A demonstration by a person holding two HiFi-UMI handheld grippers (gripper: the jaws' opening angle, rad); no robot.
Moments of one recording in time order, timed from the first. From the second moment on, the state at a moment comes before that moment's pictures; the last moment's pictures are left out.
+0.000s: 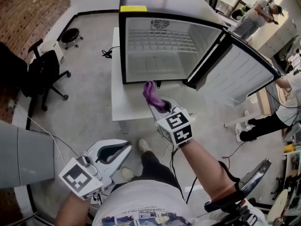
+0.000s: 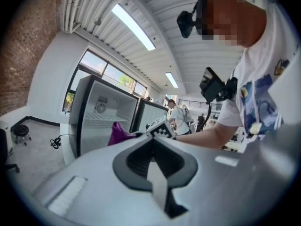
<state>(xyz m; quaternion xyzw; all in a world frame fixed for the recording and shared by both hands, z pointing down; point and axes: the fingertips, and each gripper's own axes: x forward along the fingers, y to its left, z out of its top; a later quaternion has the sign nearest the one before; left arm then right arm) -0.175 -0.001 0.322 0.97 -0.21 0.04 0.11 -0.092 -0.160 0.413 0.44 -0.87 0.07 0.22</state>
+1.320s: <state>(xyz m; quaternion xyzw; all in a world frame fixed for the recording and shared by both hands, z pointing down) 0.033 -0.035 0.290 0.99 -0.10 0.05 0.05 0.198 -0.250 0.225 0.58 -0.81 -0.06 0.10</state>
